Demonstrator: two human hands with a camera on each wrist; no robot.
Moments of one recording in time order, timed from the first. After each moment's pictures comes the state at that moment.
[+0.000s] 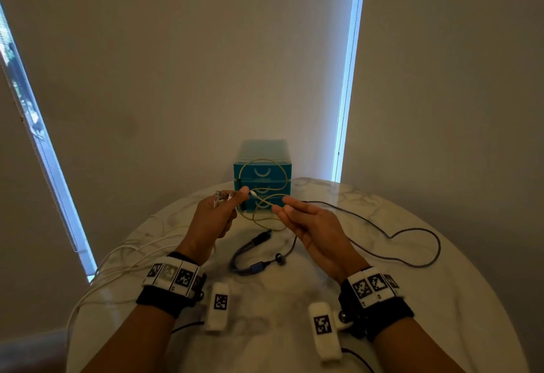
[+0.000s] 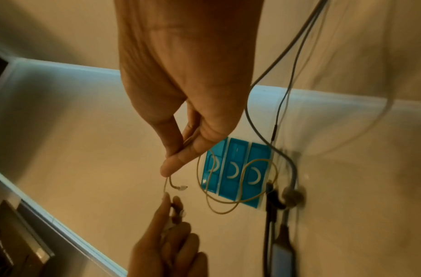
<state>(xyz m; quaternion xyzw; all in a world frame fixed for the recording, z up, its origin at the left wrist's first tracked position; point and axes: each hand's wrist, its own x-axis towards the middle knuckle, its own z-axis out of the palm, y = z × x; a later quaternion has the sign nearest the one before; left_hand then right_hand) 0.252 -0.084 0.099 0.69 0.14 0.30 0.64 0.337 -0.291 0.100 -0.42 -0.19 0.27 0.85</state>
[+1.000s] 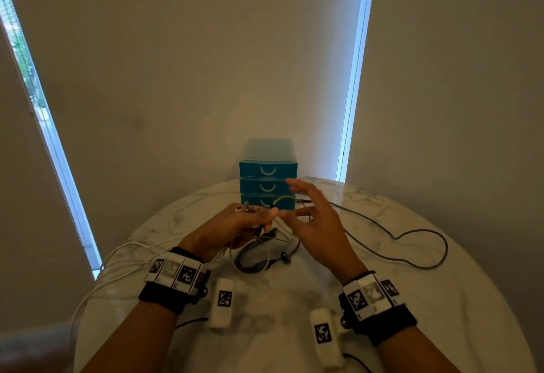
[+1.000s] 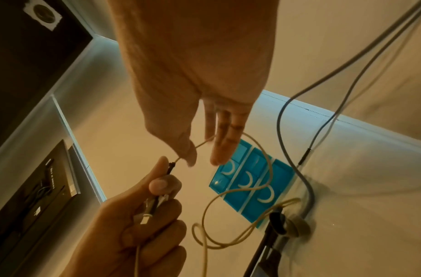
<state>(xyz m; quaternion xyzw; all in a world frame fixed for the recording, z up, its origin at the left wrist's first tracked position) 0.235 -0.099 0.115 0.79 0.03 0.06 0.61 0.334 -0.288 0.092 -0.72 -0.38 -0.05 0.58</state>
